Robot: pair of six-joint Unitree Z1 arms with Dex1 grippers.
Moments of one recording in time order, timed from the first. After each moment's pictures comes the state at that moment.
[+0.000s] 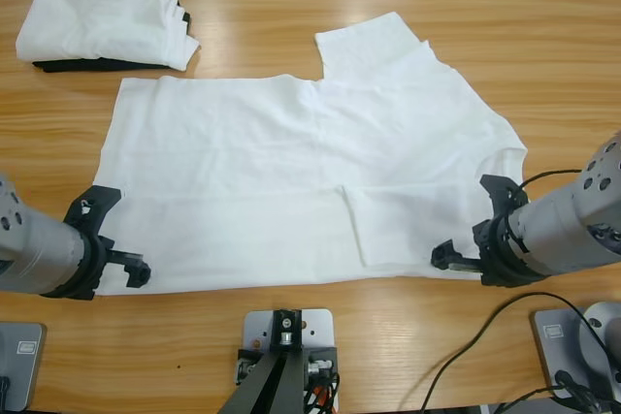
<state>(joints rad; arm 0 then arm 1) -1.01 1.74 -0.83 0.77 0.08 -0.94 0.92 1.62 -0.63 0.57 0.08 1.18</state>
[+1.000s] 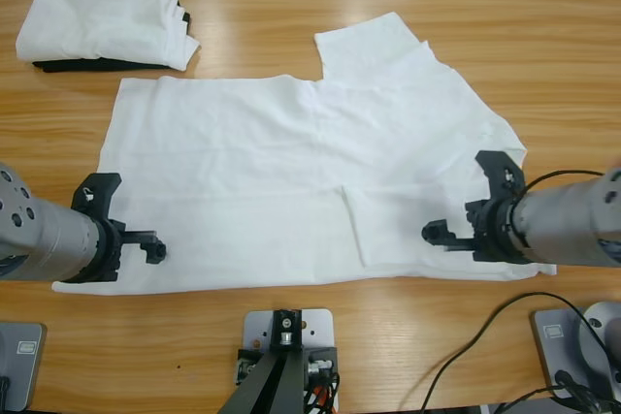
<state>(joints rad) -1.01 1.75 -0.83 0.69 0.13 -1.12 0.96 1.57 -0.57 0.39 -0.08 1.10</state>
